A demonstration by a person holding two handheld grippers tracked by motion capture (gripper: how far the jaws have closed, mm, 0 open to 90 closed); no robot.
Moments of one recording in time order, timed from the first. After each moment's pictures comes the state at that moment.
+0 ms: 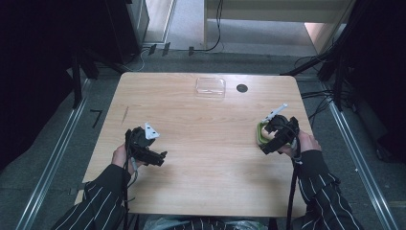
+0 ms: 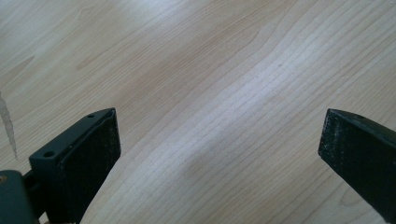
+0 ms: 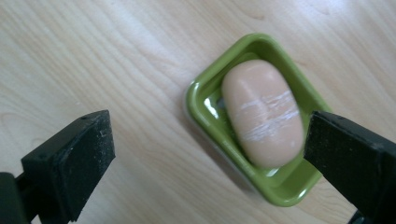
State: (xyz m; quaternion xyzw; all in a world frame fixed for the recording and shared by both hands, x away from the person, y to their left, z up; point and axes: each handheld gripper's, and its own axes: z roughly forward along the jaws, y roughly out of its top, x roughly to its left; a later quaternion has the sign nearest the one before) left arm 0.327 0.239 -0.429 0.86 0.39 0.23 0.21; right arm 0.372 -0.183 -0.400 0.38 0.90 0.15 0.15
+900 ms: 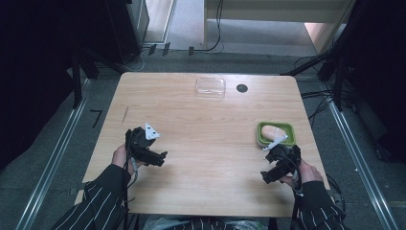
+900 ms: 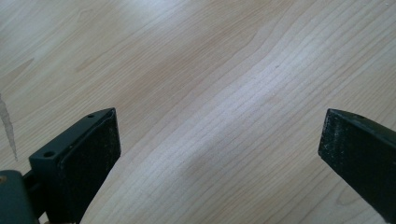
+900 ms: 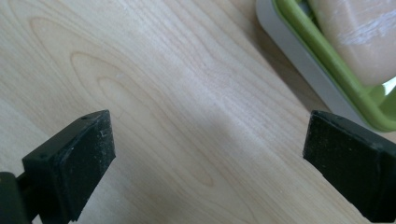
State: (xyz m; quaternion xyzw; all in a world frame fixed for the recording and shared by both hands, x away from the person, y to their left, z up) left arm 0.326 0.237 -0.428 0.87 0.39 0.23 0.21; right arm 0.307 -0.186 -0.443 0.39 0.90 0.12 0.14
